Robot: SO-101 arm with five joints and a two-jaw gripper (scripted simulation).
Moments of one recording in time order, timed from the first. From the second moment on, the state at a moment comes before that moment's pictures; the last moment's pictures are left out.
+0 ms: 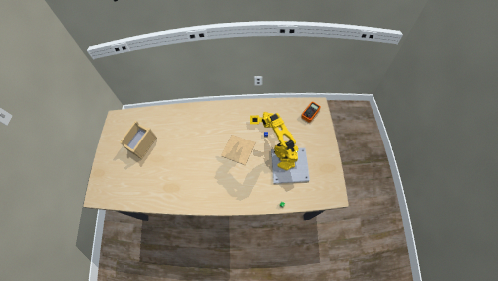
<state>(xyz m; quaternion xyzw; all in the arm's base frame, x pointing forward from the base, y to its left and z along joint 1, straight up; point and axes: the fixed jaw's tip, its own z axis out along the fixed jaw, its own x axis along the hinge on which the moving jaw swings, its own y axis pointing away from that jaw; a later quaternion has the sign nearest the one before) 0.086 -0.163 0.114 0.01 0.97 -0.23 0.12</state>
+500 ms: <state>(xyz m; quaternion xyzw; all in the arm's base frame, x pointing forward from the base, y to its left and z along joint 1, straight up) 0.084 -0.159 0.081 0.01 0.99 -0.13 0.07</state>
